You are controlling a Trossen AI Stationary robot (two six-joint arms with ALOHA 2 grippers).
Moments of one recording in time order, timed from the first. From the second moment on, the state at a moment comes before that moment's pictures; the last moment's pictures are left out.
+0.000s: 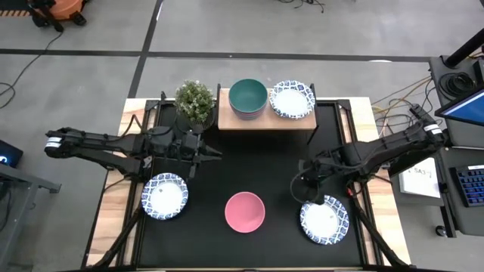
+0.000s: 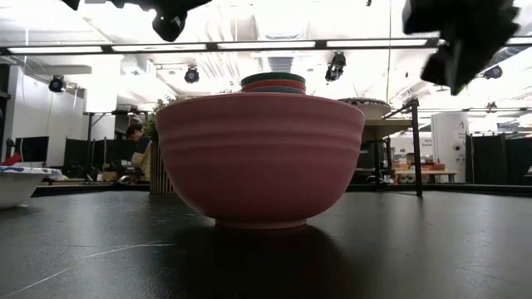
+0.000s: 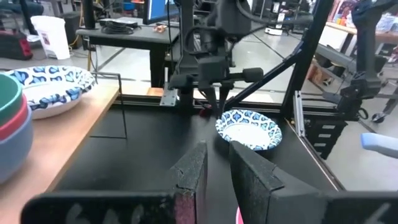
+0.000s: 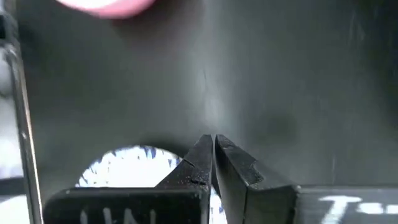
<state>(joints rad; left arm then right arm) -0.02 0.96 0.73 0.08 0.03 -0.09 0.24 1.14 0.88 -0.81 -0.08 0.48</state>
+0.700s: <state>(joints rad) -0.02 0.96 0.72 0.08 0.03 -0.09 0.29 1.29 0.93 -1.01 -0.03 0.45</state>
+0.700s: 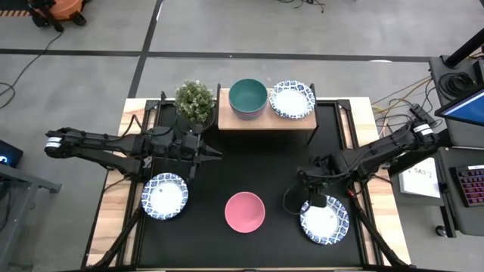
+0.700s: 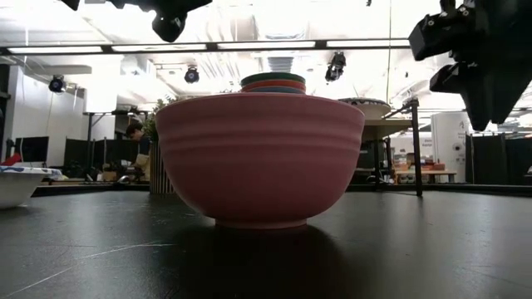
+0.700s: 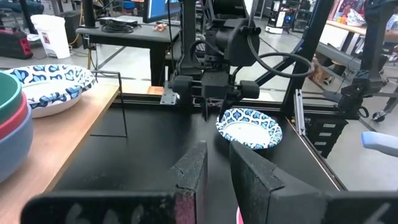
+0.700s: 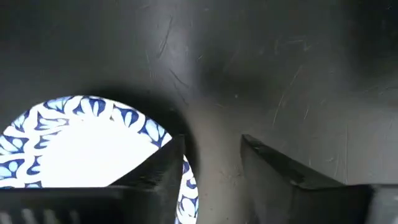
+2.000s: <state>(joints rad) -0.02 0.96 0.72 0.07 0.03 -0.04 0.38 1.36 0.90 -1.00 -0.17 0.52</state>
